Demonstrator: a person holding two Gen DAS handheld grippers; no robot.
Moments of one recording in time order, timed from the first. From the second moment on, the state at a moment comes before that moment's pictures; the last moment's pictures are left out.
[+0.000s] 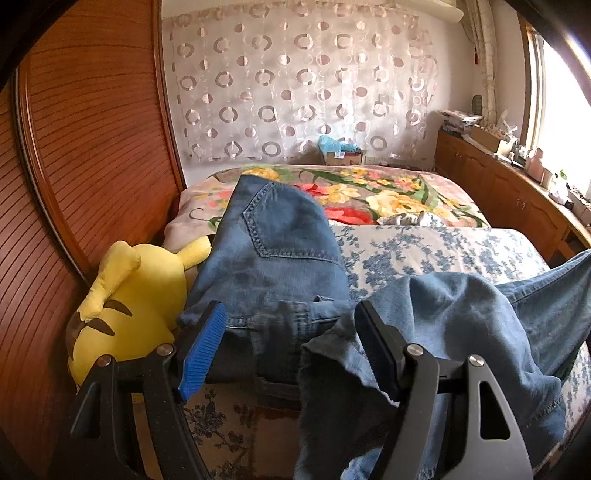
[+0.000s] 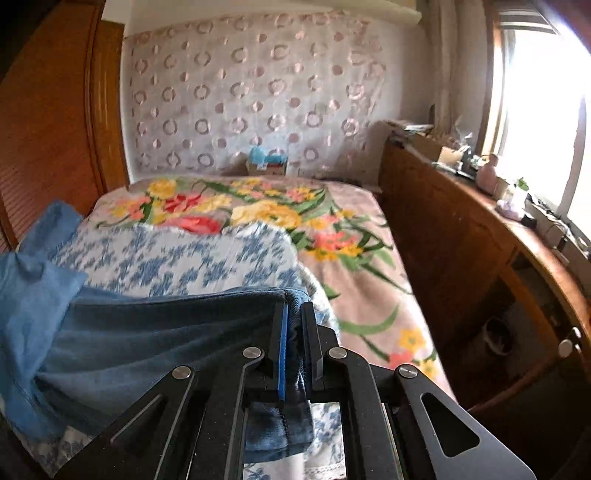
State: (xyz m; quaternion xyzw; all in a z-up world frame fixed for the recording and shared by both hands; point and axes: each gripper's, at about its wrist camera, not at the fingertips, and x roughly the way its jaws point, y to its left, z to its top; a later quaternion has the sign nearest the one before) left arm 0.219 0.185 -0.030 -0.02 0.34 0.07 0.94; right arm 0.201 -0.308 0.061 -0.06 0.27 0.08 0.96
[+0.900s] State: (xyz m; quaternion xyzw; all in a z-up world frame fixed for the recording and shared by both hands) left arm 0.201 0.151 -0.059 -0.01 0.38 0.05 0.92; right arm 0.209 -0.309 0.031 -0.04 0.31 0.08 0.94
